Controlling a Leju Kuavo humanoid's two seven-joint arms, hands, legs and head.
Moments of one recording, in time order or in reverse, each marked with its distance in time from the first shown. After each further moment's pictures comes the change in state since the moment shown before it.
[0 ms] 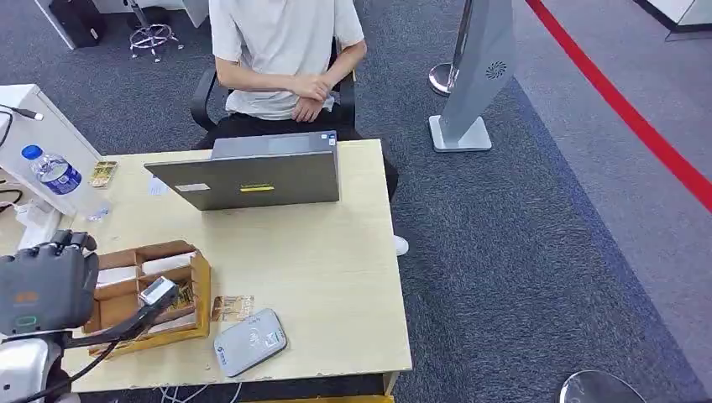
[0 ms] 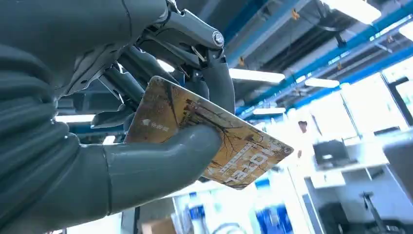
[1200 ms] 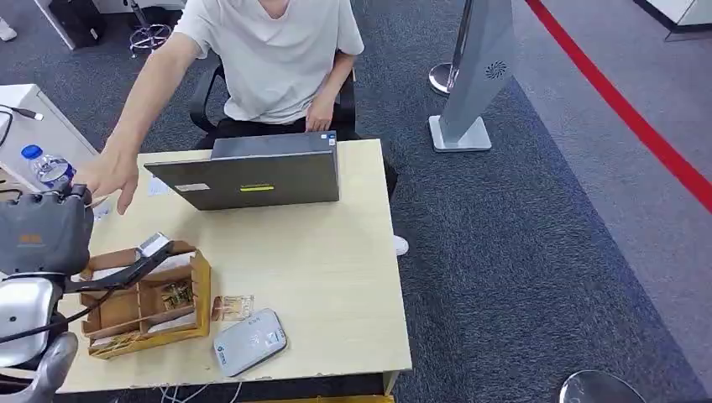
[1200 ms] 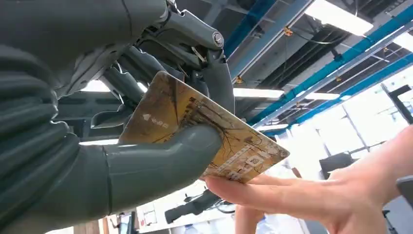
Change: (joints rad) left arm -0.256 0.055 -0.085 0.195 0.000 -0.038 -0.012; right arm -0.001 -0.008 0.006 0.000 0.000 0.022 -0.010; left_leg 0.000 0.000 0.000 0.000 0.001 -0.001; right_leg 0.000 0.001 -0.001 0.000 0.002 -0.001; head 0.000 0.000
